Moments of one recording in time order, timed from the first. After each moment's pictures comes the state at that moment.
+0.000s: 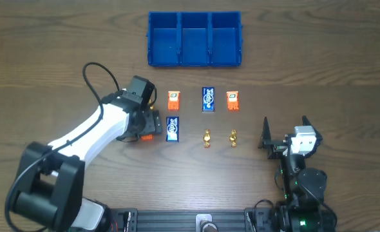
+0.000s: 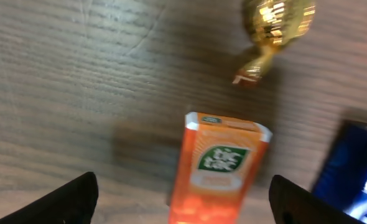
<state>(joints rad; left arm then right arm) -0.40 1.65 0.90 -0.71 -0.02 -0.57 0.06 0.01 0.01 -0.08 0.03 -0.02</state>
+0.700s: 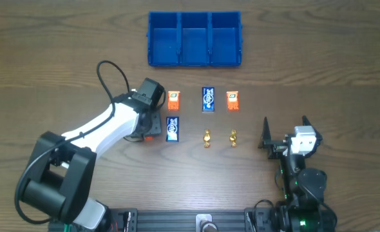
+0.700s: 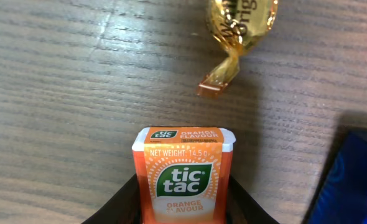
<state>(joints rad) -0.45 1.71 0.91 -0.66 -0.06 -0.55 0.06 0.01 0.01 -0.08 0.03 -0.02</state>
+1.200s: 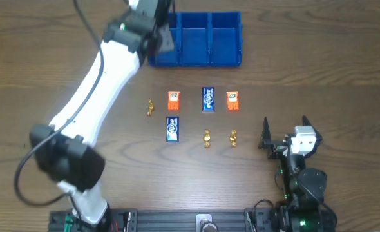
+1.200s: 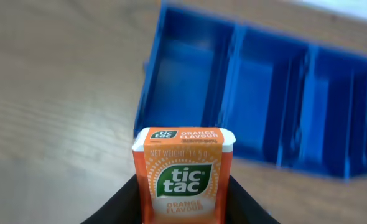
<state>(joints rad) -0.41 1.95 1.91 -0.95 -0.20 -0.57 0.06 0.01 0.01 -0.08 0.03 -0.02</state>
